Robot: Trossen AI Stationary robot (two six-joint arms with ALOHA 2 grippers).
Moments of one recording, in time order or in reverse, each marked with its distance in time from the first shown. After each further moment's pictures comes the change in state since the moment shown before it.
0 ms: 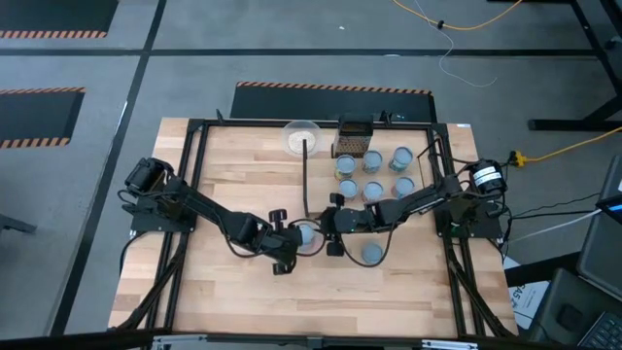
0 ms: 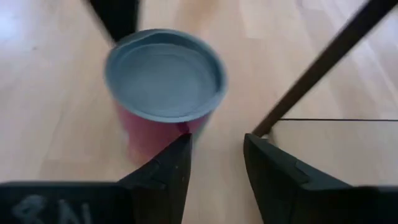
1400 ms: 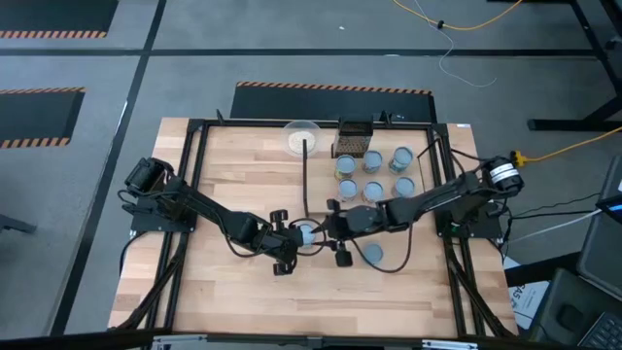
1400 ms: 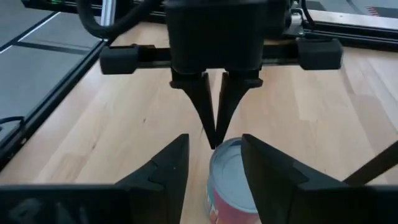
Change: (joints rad) left arm 0.001 0.000 0.000 0.014 0.029 0.001; right arm 0.039 -0.137 0.002 0.084 -0.194 -0.037
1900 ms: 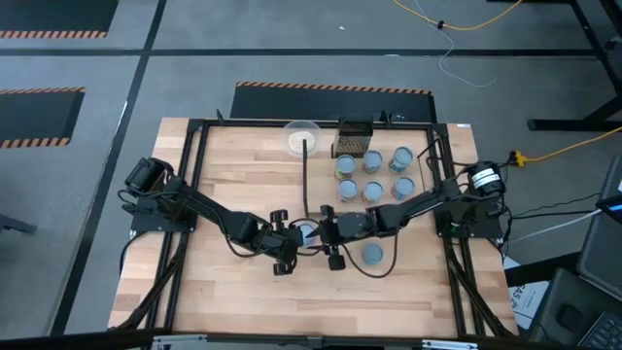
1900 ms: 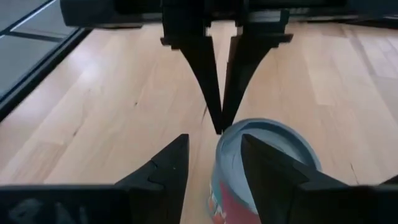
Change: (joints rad) left arm 0.000 -0.001 0.000 0.003 0.000 0.000; right arm -0.002 0.152 0.000 0.122 0.001 0.000
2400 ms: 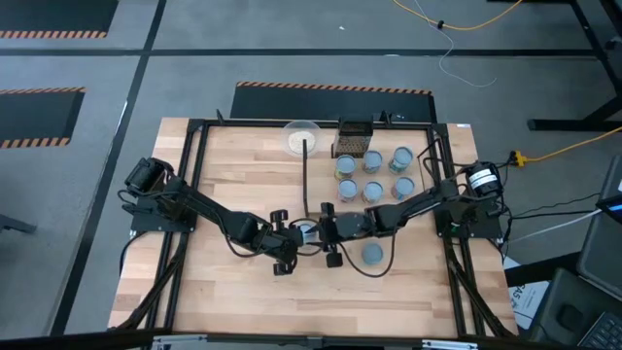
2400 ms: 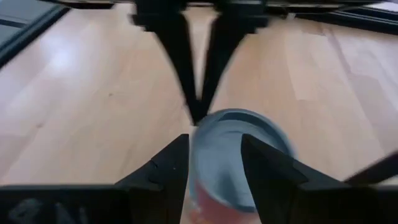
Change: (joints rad) left arm 0.000 0.000 0.000 0.002 0.000 0.000; right arm -0.008 0.022 -0.001 0.006 0.068 -0.045
